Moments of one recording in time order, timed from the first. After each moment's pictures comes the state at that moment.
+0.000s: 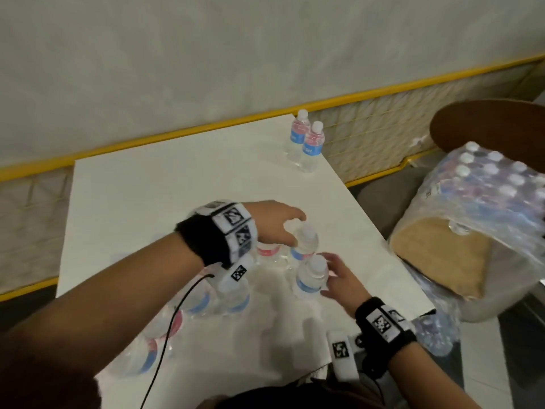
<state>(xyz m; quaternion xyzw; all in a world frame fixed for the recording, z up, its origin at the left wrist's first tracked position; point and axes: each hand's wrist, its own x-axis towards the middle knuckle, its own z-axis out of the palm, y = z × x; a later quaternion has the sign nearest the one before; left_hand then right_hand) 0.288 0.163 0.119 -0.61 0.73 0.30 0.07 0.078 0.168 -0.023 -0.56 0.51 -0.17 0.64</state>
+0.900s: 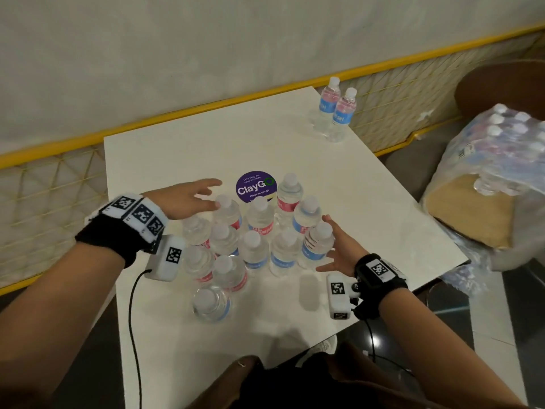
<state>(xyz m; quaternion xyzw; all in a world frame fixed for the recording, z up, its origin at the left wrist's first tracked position) 0.500 0.298 0.086 -0.74 0.52 0.41 -0.05 0.173 0.222 -0.033 -0.36 0.54 -0.12 0.75</state>
